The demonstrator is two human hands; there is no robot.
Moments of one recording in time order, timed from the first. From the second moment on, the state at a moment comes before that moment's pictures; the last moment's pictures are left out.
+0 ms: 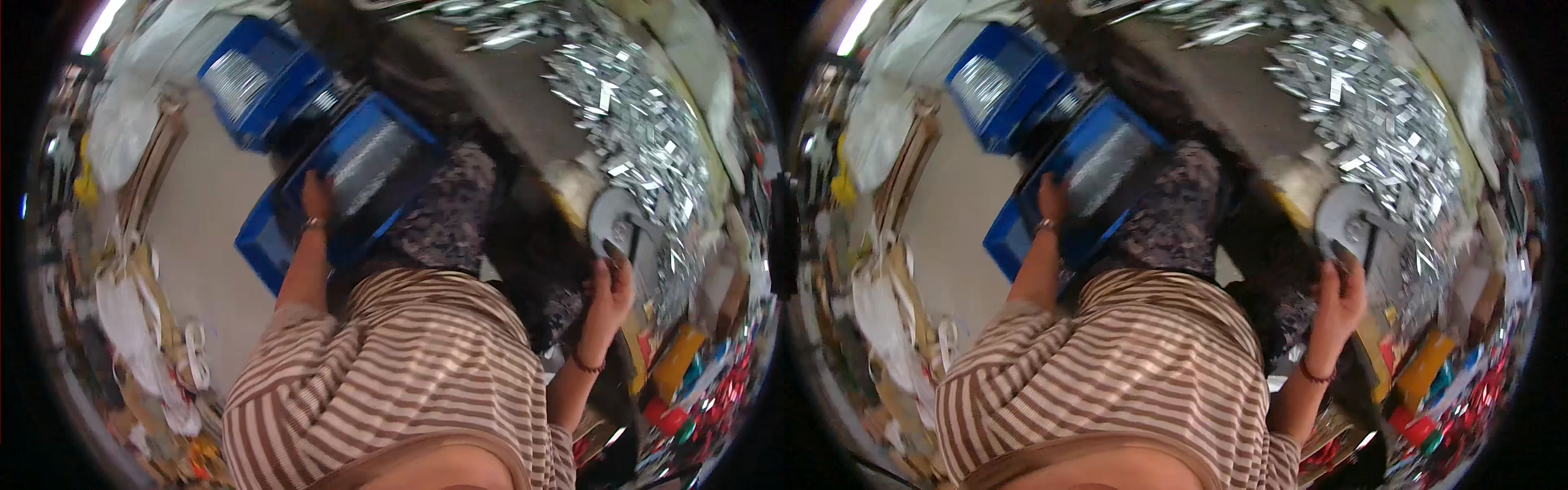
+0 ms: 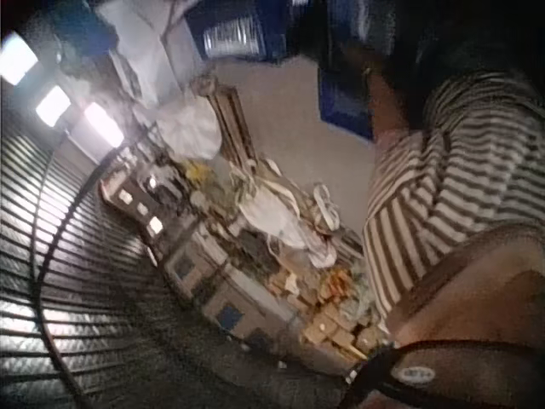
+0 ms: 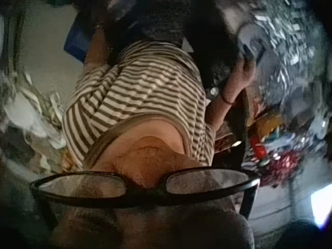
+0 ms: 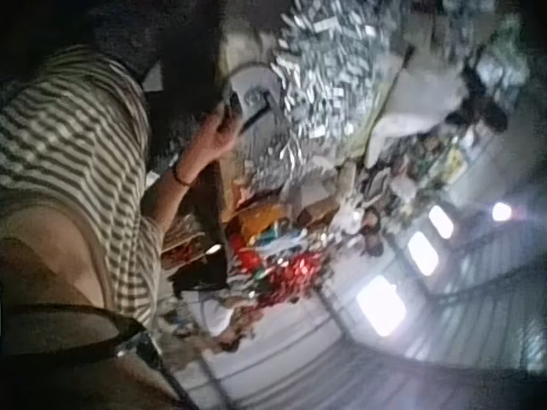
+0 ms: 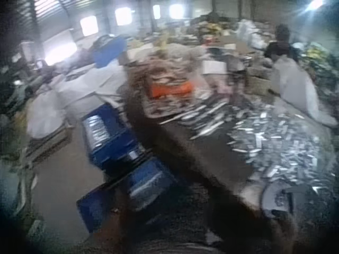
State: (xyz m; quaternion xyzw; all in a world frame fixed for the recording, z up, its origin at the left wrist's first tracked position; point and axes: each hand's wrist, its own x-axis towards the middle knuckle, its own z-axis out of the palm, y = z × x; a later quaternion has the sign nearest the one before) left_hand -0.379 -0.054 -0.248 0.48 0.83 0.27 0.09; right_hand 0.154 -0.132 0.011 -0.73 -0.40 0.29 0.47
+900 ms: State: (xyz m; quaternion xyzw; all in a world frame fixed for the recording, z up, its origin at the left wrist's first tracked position) left_hand 0.015 0.072 0.021 0.81 0.44 0.26 0.28; right_hand 0.196 -0.175 0.056 -0.73 -0.48 0.13 0.46
